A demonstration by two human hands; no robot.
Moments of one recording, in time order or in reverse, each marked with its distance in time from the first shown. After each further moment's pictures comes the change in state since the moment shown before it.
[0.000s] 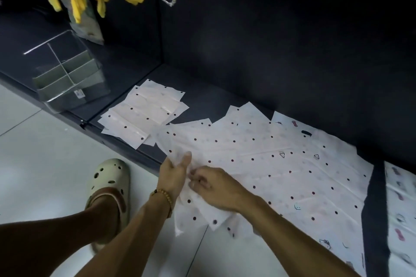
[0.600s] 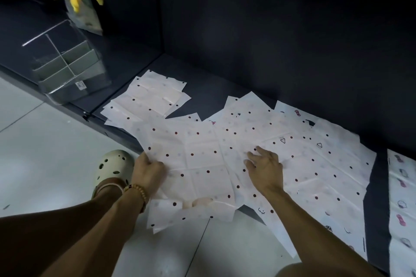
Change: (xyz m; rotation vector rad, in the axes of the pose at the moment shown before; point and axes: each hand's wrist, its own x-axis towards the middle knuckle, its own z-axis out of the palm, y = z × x) left_hand 0.015 -0.008 -0.060 0.200 0.074 0.018; right_hand -0.017 0.100 -0.013 -0.349 0.525 0.444
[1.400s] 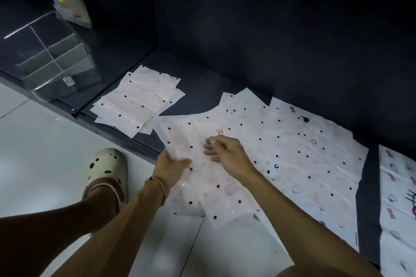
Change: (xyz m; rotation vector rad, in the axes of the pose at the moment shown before) left_hand -0.011 0.010 0.050 -0.065 -0.182 -0.032; right_hand -0.004 -0.088 -0.031 0.949 -0.364 0.000
